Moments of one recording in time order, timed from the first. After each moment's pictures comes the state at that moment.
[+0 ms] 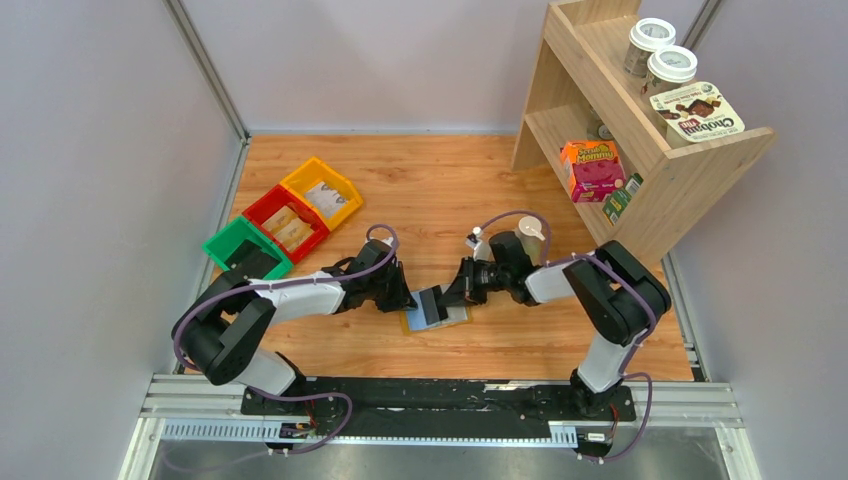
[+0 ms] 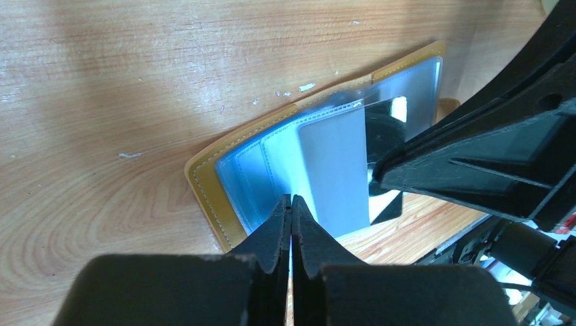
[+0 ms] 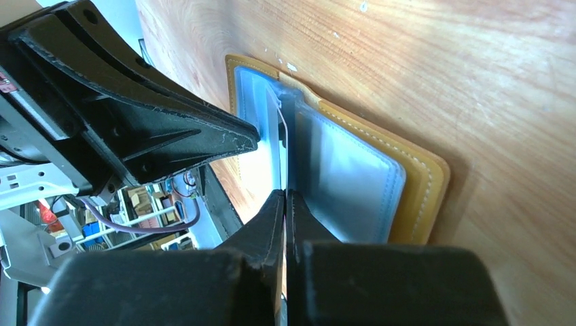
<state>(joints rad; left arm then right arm) -0.71 1.48 0.60 -0.03 0.18 -0.86 0.54 1.76 0.60 0.46 -0.75 0.86</state>
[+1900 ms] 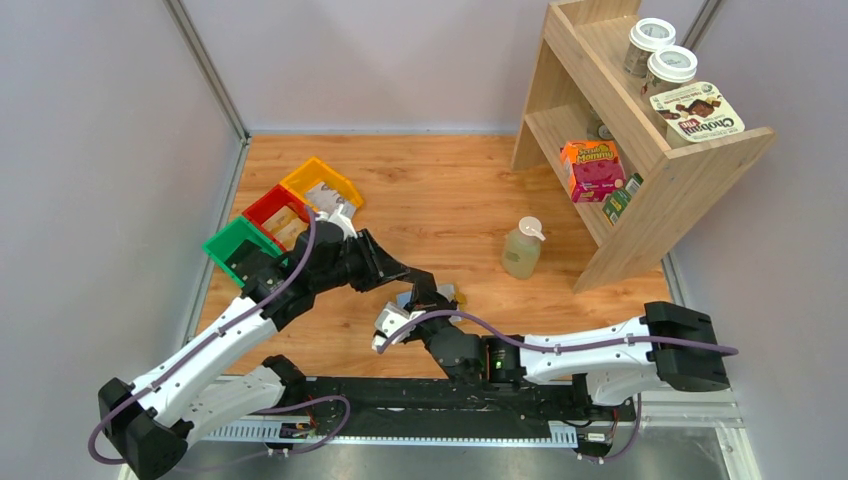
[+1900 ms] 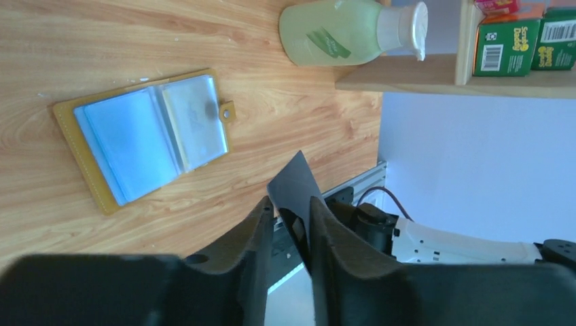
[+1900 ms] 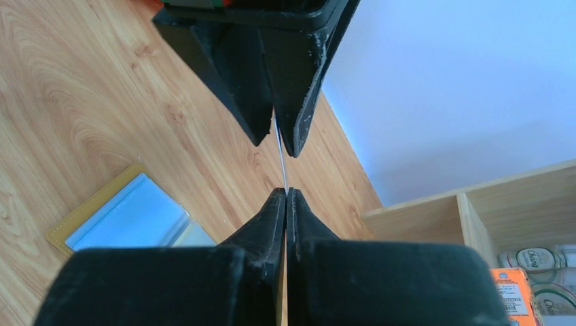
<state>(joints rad) -0.68 0.89 0.80 -0.44 0.16 -1.07 1.53 1.34 0.74 0.43 0.92 -0.67</state>
